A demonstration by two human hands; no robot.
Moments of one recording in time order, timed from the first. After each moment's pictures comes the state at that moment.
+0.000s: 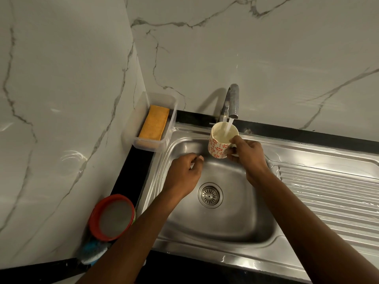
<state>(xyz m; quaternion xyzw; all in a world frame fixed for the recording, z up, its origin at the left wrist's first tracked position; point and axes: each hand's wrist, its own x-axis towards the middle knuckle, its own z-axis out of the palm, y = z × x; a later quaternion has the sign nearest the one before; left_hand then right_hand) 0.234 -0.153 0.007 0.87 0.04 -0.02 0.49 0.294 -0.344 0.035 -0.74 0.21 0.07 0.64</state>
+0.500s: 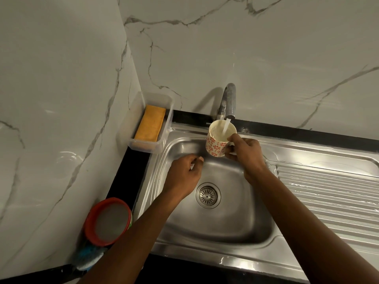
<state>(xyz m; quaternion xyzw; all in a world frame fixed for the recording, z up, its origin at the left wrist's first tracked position) 0.240 -0.160 0.003 0.86 0.05 -0.04 0.50 0.298 -0.342 0.043 -0.74 0.21 0.06 0.63</state>
